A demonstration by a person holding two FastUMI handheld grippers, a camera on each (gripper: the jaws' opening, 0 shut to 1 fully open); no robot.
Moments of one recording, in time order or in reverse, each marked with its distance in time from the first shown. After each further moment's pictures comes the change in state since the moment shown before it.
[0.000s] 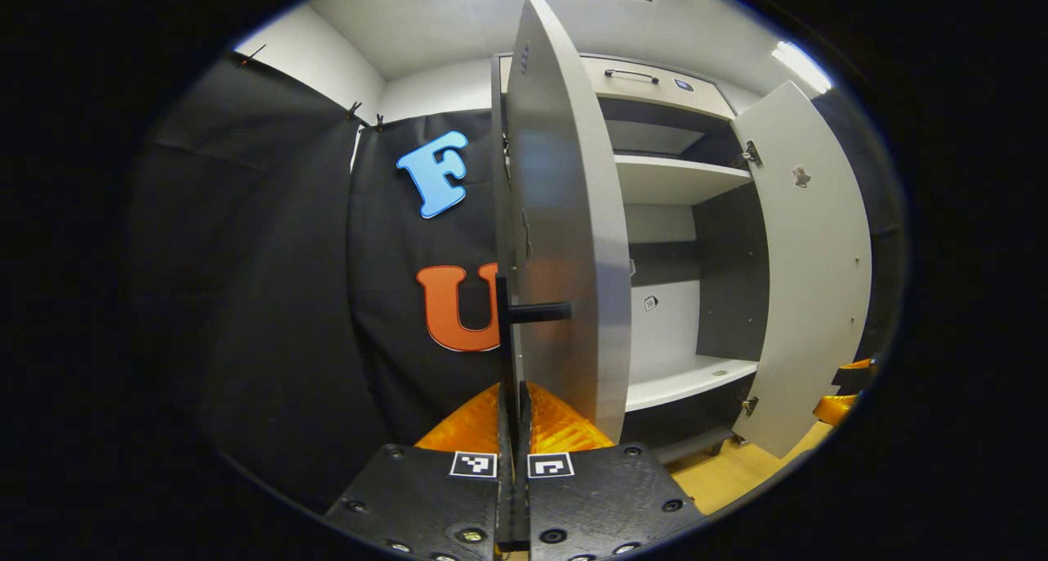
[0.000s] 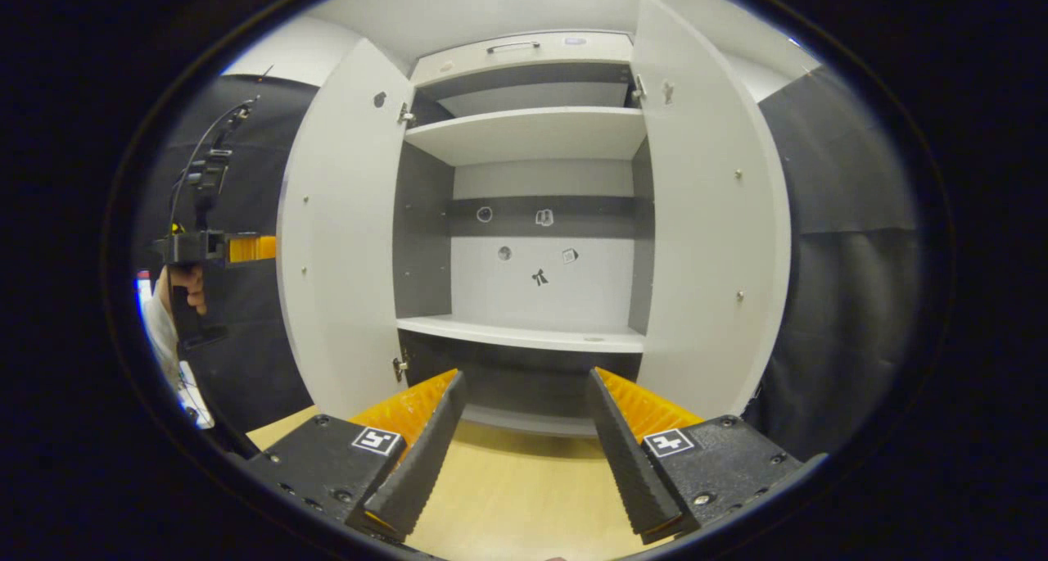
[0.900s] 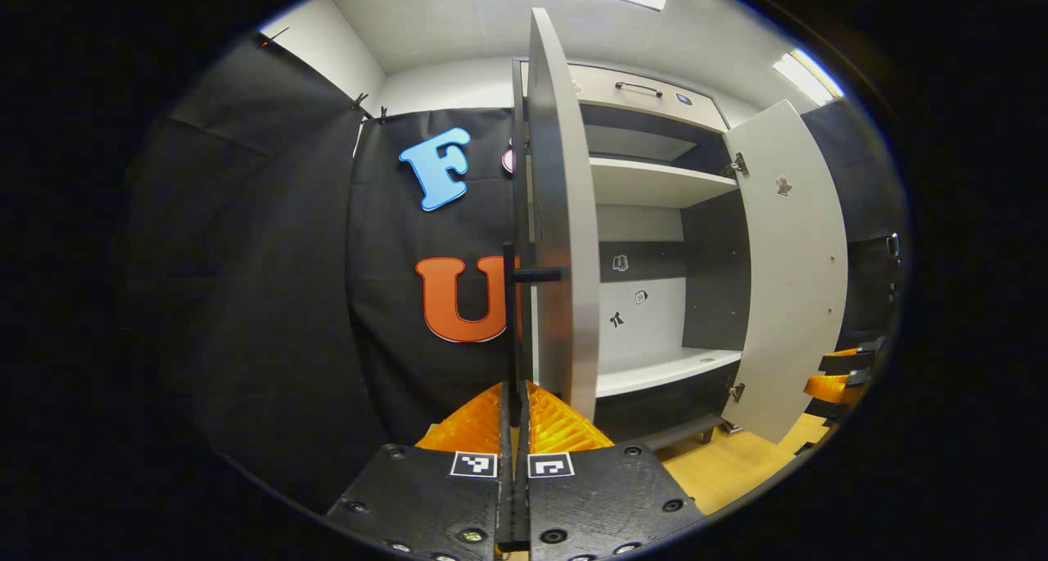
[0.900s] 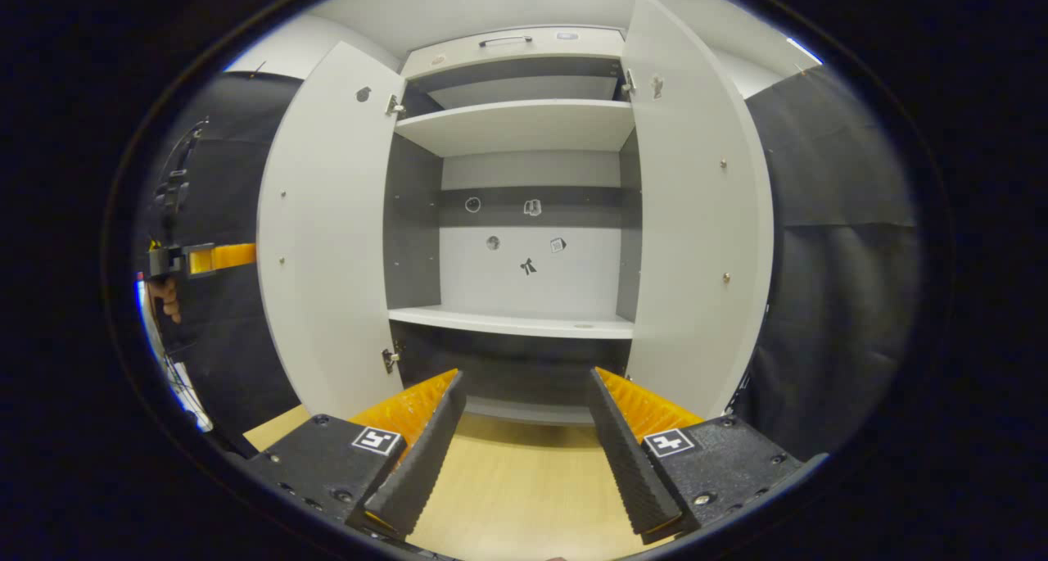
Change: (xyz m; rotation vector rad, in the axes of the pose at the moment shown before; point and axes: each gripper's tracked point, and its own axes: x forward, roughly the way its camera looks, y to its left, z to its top) left arm -0.051 0.011 -0.026 -0.061 0.006 -0.101; right arm -0.008 -0.009 -0.012 0.016 0.033 -0.079
